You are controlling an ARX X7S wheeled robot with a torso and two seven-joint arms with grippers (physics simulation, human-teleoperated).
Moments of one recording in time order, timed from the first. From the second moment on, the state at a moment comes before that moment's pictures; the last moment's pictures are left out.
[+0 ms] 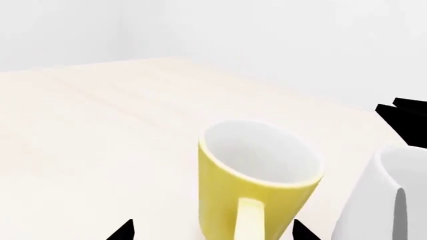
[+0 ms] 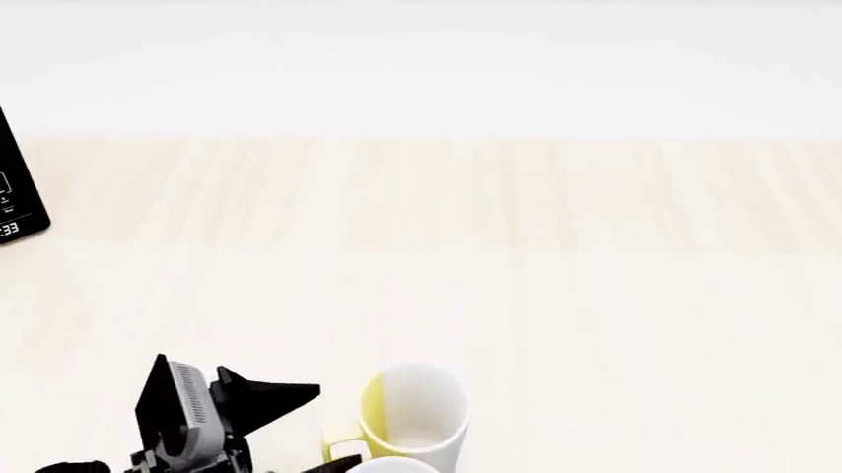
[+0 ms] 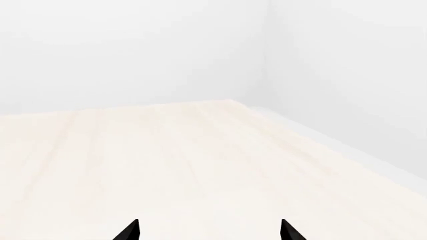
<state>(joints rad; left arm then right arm) -0.83 -0.08 -0.02 -1.31 -0.04 0.30 1.14 -0.22 0.30 0.09 -0.10 0.29 -0.11 0.33</state>
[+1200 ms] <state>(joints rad) -0.36 -0.02 -0.27 -0.23 -0.44 0.06 0.93 -0.23 0.32 0.05 -0.22 0.27 -0.11 0.35</state>
